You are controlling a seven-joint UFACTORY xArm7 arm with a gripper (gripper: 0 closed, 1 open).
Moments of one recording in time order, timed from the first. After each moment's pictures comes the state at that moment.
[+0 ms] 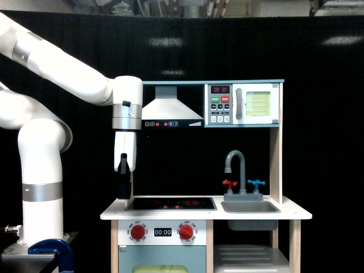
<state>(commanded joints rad) 0.03 -0.90 0.01 0.16 0.01 1.07 -0.05</state>
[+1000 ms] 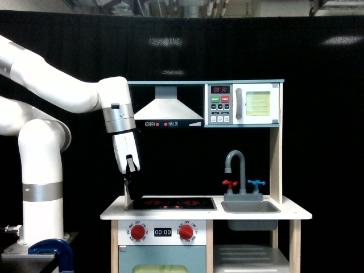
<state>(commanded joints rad) 0.06 -1.09 -0.17 0.03 -0.04 0.88 -0.39</state>
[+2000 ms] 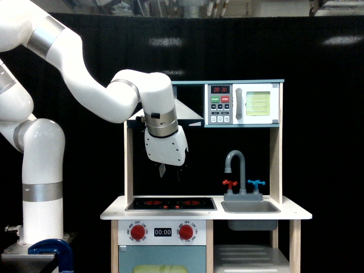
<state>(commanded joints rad) 0.88 -0.64 -1.07 0.49 0.26 0.86 -1.57</state>
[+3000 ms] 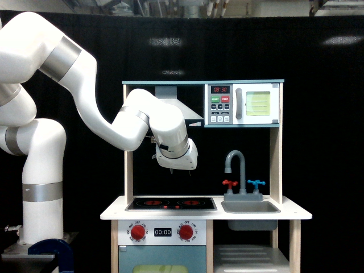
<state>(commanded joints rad) 1.13 -0.85 -1.41 0.47 0.42 0.75 -1.85</state>
